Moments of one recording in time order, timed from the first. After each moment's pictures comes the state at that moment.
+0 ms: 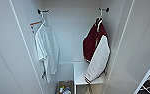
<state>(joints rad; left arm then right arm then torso) 1.54 3.05 -2.85 0.47 -0.25 -0.42 -1.13 3.01 -2.62 -1.17 -0.26 0.74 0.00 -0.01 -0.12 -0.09</state>
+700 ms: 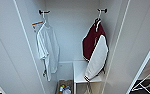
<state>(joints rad) 1.53 3.06 -2.85 0.47 -0.26 -0.42 -1.18 3.00 -2.61 -1.09 -0.26 0.75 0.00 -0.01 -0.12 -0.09</state>
